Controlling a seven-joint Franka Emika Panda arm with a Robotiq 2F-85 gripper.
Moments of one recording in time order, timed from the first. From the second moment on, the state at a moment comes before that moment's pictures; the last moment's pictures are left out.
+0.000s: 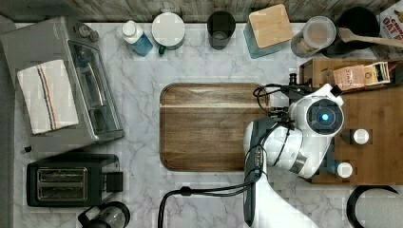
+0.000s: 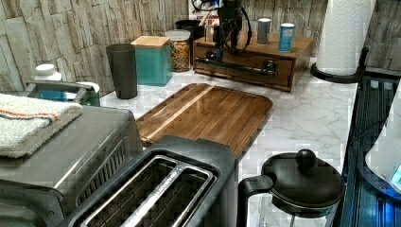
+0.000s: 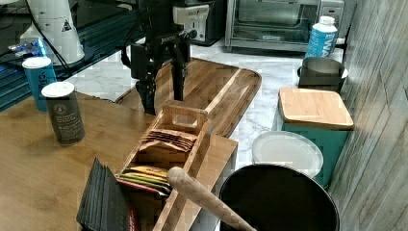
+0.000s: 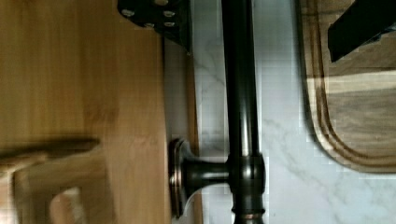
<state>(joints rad) -0.11 0.23 -0.29 -2.17 -0.06 0.93 -1.03</state>
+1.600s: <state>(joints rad) -0.15 0.31 -0.24 -2.23 0.07 1.08 -1.15</state>
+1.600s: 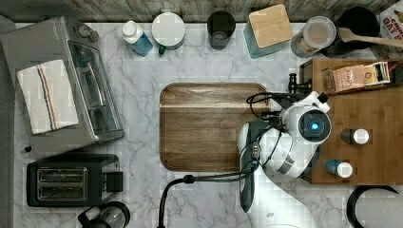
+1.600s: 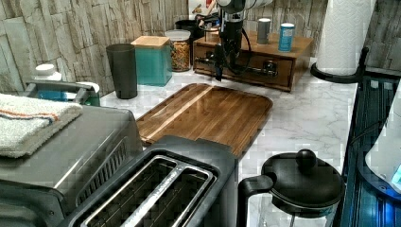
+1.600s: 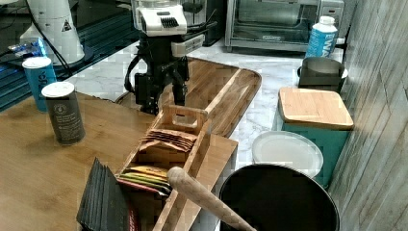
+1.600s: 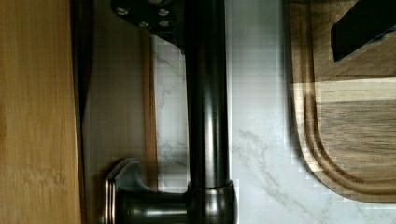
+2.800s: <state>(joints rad) -0.16 0.27 -0.16 -2.29 0.30 1.11 -1.22</state>
